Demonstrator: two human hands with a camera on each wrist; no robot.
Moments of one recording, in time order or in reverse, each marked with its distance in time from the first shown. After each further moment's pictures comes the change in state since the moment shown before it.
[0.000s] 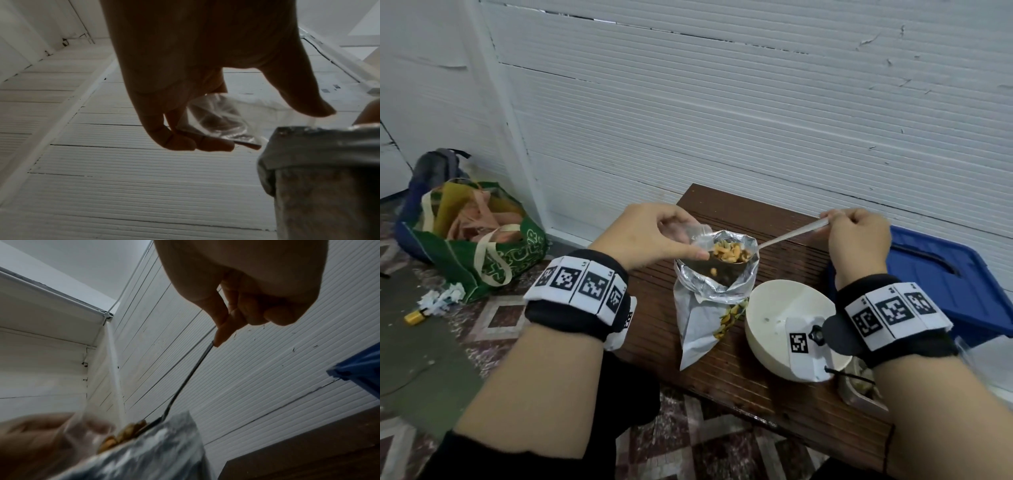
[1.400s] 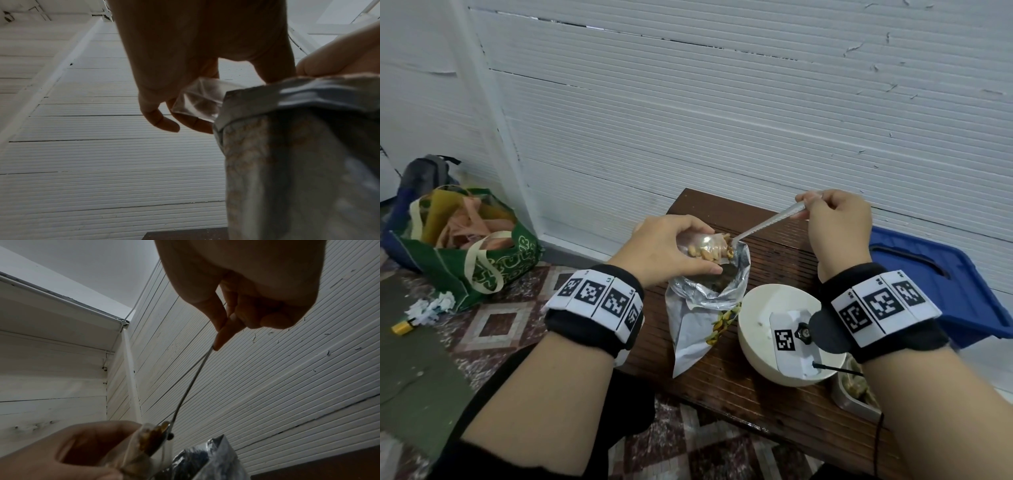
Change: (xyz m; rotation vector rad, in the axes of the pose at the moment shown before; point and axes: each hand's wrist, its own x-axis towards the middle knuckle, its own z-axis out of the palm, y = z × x) left_hand 0.008 0.008 0.027 0.100 0.005 0.079; right_hand -0.004 -0.025 0.008 0.031 -0.095 -0.113
